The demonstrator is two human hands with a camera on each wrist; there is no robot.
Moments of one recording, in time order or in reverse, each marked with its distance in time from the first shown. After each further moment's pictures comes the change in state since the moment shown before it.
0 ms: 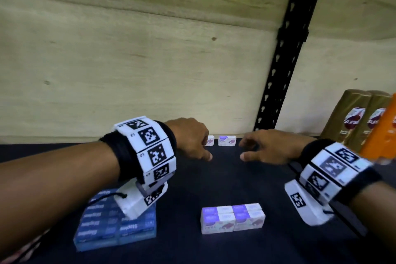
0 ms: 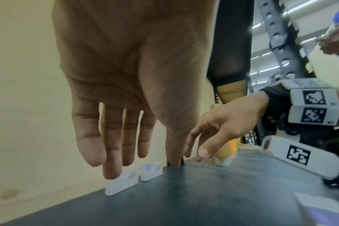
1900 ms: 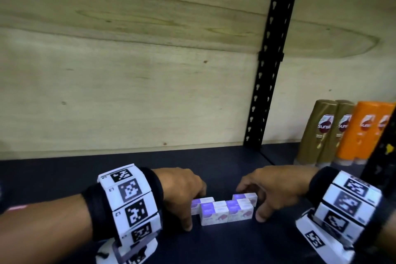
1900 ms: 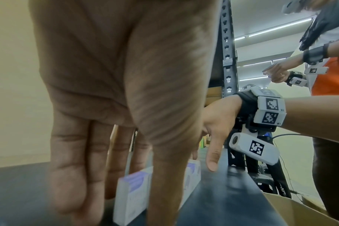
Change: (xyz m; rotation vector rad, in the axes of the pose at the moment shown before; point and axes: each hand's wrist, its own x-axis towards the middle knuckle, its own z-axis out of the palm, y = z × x) left_hand -0.090 0.029 0.025 0.056 -0.262 0.112; right_hand -0.086 -0.031 0.015 -0.037 -0.278 -0.079
